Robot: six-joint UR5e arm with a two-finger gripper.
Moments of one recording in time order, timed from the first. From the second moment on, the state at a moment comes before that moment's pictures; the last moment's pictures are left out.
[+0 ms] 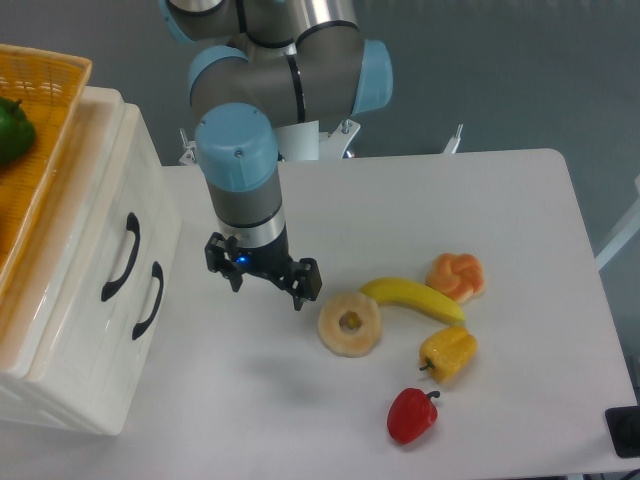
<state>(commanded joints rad) 2.22 -1.87 -1.57 -1.15 1.58 0.49</state>
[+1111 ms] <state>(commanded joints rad) 2.22 -1.84 -1.54 -1.29 1.29 0.26</state>
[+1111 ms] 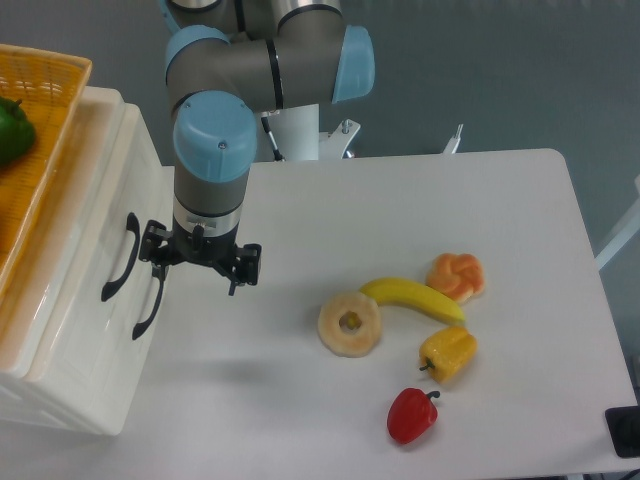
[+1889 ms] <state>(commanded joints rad) 2.21 -1.83 -1.55 -1.38 1.25 0.22</state>
